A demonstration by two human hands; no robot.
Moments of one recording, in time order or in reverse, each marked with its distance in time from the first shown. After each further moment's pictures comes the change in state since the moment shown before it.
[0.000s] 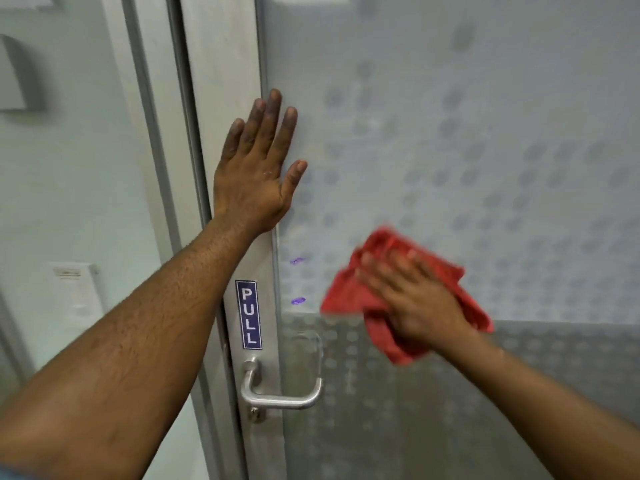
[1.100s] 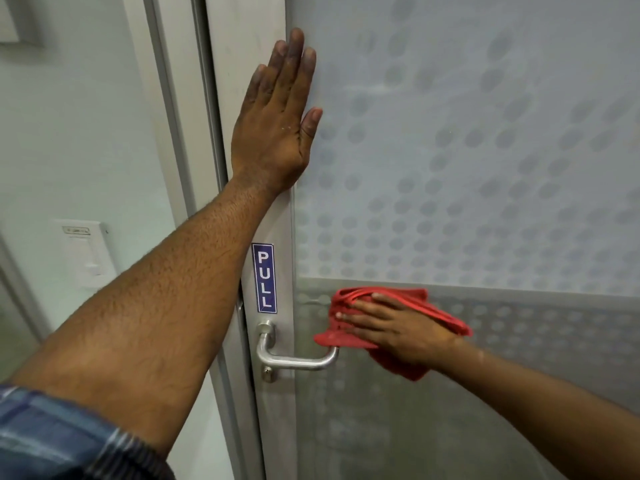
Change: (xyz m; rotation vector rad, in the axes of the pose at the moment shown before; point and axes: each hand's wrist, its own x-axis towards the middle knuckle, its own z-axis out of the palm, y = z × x) left_hand 0.001 0.001 0.003 -0.164 0.137 -0.013; right_hand -0.042 -0.069 0.042 0.040 -0.267 -0.427
